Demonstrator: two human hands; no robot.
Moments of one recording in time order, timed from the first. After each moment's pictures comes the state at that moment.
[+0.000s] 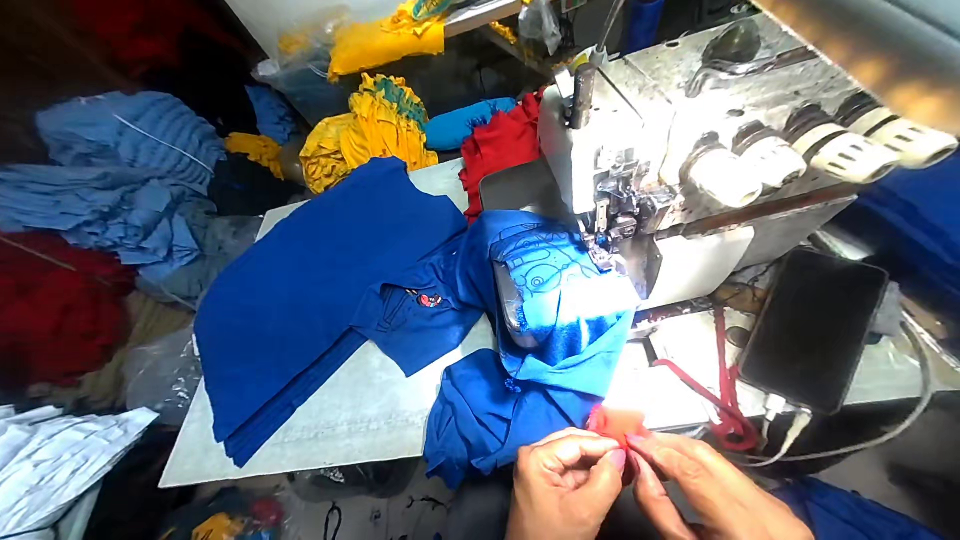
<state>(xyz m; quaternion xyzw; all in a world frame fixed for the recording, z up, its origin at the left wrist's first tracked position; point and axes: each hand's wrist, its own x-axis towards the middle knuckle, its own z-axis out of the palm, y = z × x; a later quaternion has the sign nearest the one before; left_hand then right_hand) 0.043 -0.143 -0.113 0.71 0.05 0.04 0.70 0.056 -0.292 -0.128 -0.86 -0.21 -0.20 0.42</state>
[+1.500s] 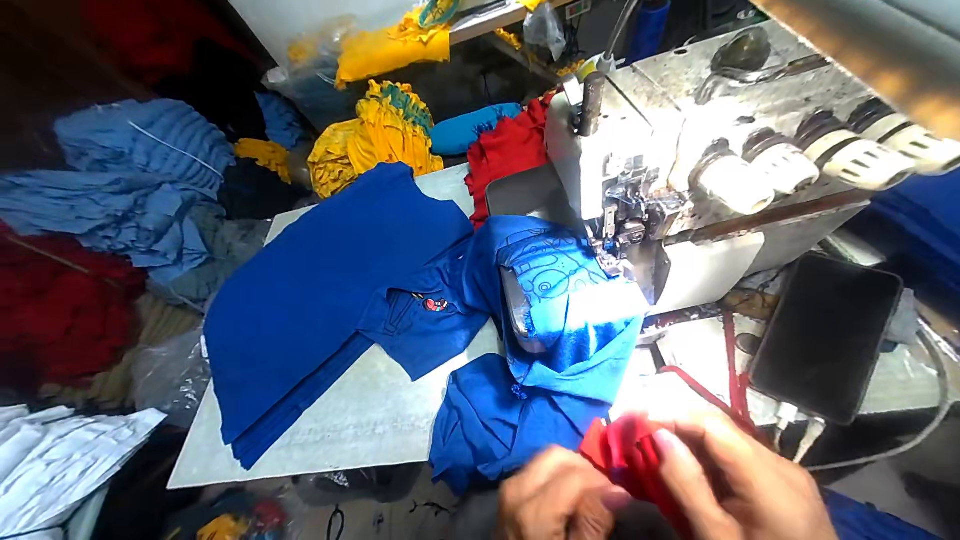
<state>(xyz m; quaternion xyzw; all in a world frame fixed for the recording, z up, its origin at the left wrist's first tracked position) 0.032 -0.114 -0.112 0.84 -0.11 0.16 0.51 0.077 -0.298 -0.100 -0.85 -0.21 -0.11 0.47</state>
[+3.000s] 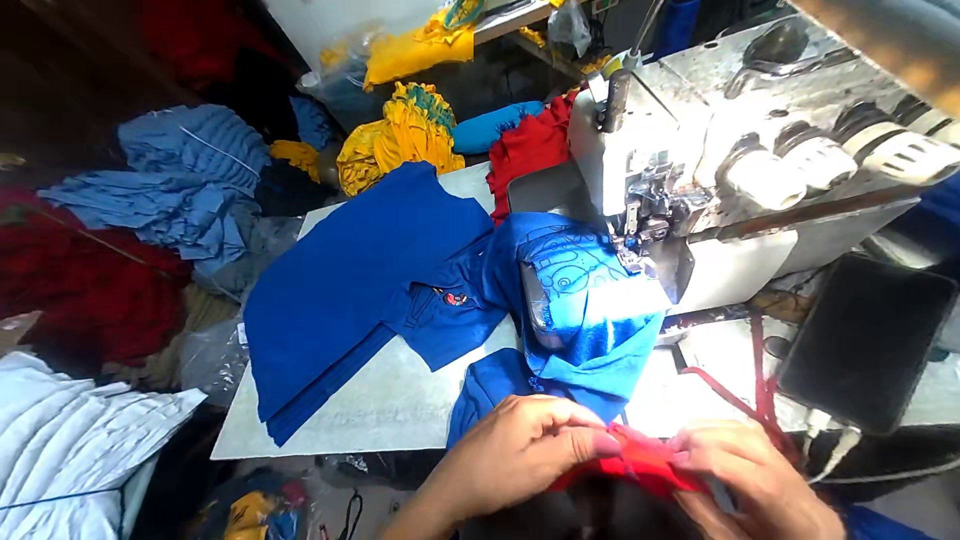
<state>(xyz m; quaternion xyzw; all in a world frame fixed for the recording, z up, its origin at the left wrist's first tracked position) 0.085 -0.058 -0.072 0.82 -0.16 -0.17 0.52 0.083 -0.302 -0.157 -0.76 -0.31 -0.24 0.53</state>
